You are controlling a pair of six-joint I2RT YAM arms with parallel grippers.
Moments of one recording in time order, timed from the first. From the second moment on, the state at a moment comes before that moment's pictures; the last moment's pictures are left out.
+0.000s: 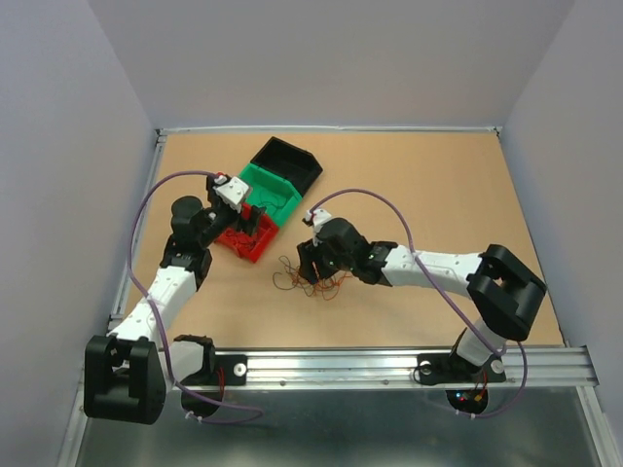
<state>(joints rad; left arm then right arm) -0.14 1.06 0.56 0.37 0.44 0.28 0.91 1.60 0.96 0.00 -0.05 0.36</state>
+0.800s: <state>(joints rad) -0.23 1.08 0.59 0.21 0.74 0.52 0.97 1.44 0.97 -0.09 0.15 0.30</state>
